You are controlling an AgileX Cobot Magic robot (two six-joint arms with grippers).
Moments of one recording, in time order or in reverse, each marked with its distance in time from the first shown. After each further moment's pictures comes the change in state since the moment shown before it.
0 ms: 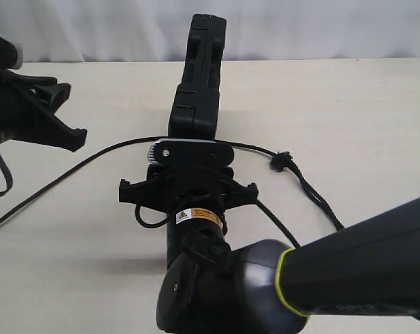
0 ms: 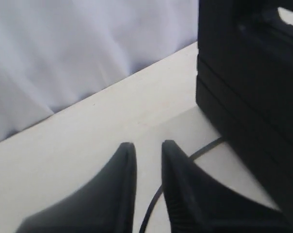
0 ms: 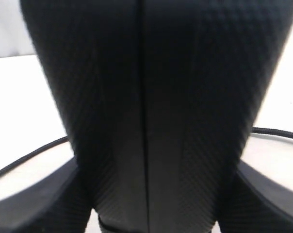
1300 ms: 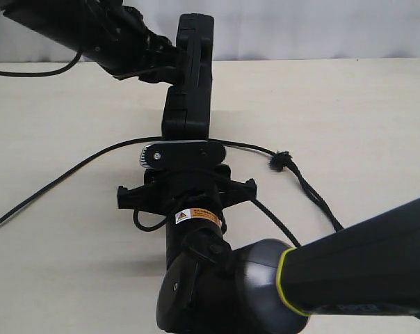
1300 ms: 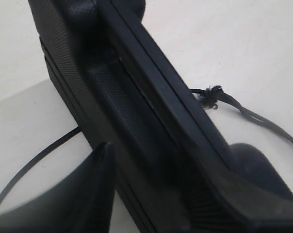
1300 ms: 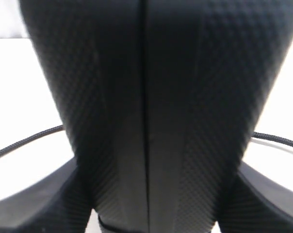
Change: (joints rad) left arm -0.053 0.443 -0.802 -0.216 0.917 -0.080; right arm 0.000 -0.002 0.000 -0.002 0.020 -0.089
